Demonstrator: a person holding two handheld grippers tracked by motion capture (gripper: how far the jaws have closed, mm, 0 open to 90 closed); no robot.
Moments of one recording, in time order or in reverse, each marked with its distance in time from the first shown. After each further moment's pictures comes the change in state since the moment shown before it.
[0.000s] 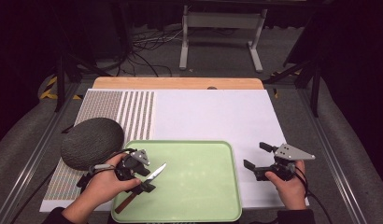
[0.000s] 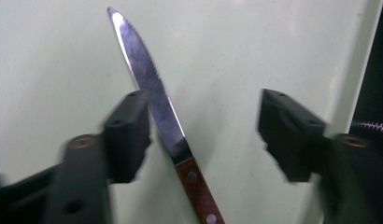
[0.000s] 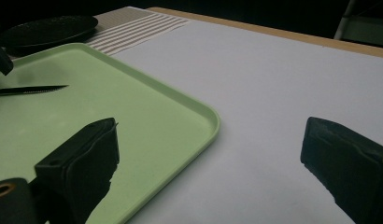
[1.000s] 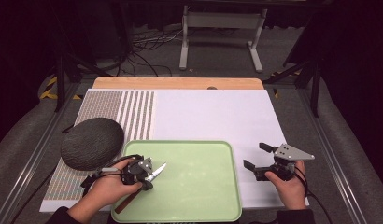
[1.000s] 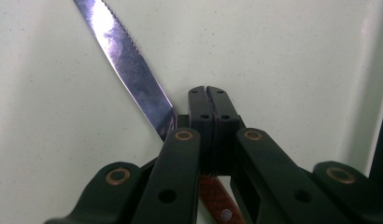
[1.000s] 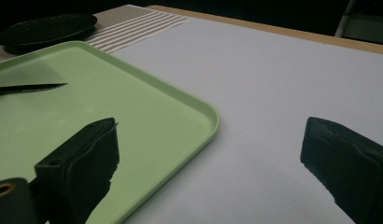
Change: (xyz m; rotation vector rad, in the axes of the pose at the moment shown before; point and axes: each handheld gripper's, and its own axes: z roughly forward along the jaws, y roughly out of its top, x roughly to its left) left arm -0.001 -0.001 0.019 0.147 0.008 0.137; right arm -0.001 -0.002 0.001 0.006 0.001 0.004
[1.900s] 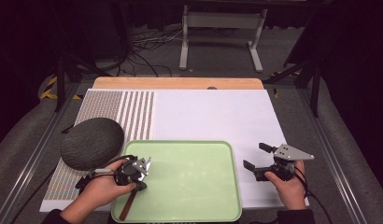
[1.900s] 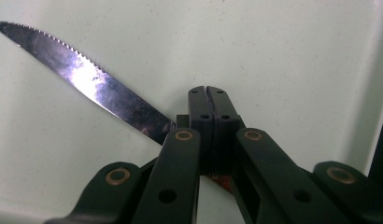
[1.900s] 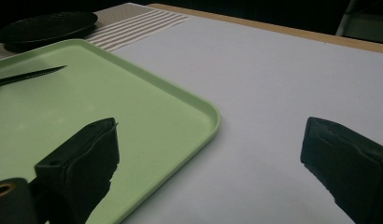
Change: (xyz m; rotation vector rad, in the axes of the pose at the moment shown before) left arm 0.002 -0.015 -0.007 0.020 0.019 -0.021; right arm 0.000 0.000 0.000 0.007 0.001 -0.007
